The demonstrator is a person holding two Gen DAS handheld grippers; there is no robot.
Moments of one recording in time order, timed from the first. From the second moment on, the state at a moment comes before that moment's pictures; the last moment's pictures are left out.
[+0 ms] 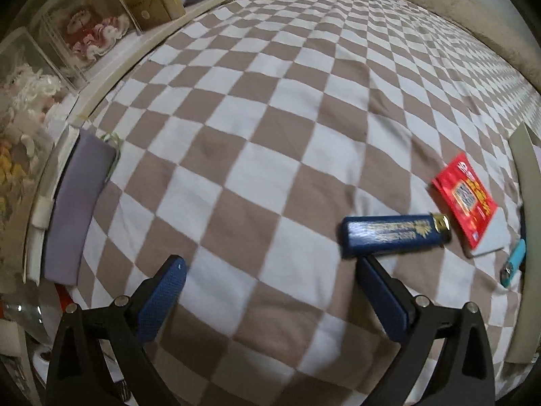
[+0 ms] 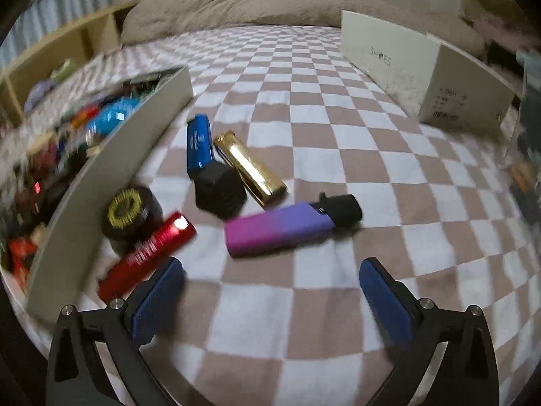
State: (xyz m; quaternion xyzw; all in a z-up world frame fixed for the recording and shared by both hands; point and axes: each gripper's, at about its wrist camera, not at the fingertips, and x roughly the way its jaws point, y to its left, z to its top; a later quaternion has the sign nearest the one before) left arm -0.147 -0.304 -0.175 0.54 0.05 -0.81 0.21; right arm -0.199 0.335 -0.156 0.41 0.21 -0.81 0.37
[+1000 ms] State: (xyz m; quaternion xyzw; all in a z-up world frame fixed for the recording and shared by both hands) left arm -0.171 -0.242 -0.176 0.53 0.03 -0.84 0.13; right arm -0.210 0.316 -0.159 0.47 0.20 -0.77 0.37
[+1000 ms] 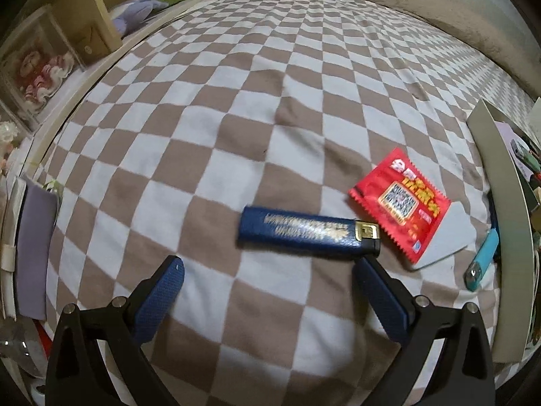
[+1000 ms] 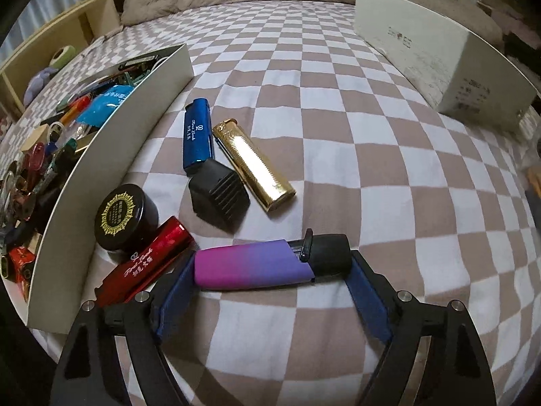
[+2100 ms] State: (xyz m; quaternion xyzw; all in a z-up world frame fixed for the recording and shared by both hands) left arm -0.184 -0.215 -0.180 0.51 0.08 -0.83 0.20; right arm -0.201 0.323 -0.162 0.43 0.19 -0.81 0.34
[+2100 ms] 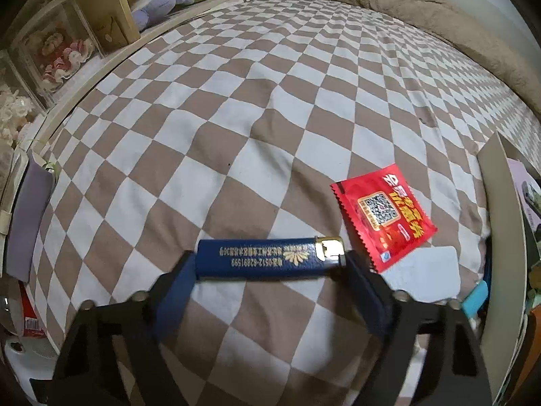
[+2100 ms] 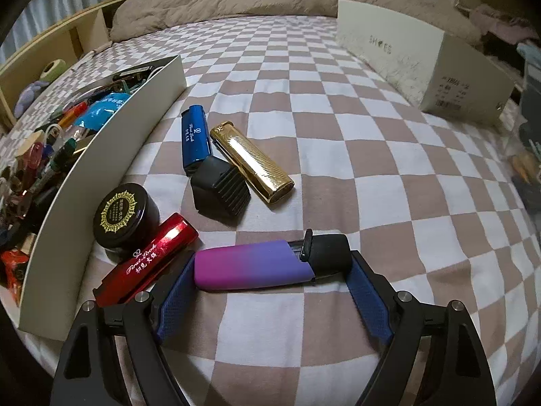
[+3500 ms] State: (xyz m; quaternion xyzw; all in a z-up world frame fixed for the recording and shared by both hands) left arm -0.148 -0.072 -0.054 0.36 0.06 -0.93 0.00; right arm -0.116 0.280 -0.027 0.38 0.07 -0.80 0.46
